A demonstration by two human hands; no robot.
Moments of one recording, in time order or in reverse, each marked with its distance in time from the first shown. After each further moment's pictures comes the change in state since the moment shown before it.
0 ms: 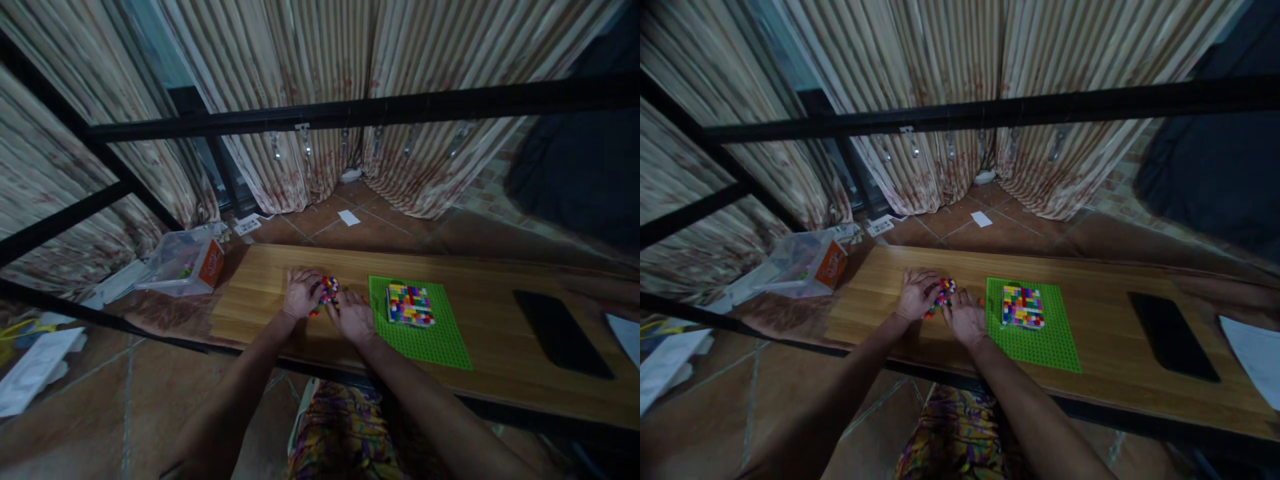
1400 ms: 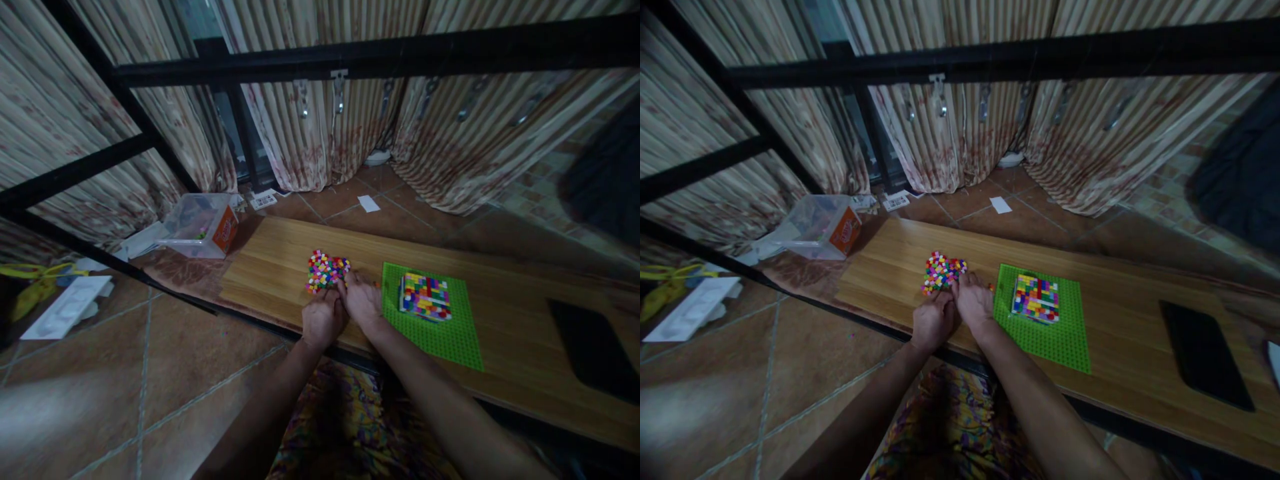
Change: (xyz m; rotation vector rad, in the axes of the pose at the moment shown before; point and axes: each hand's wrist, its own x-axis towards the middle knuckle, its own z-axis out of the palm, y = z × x) left_hand -0.072 0.092 0.013 0.058 -0.072 -0.420; right_hand 0.004 -0.002 -0.002 -0.087 -0.106 0.018
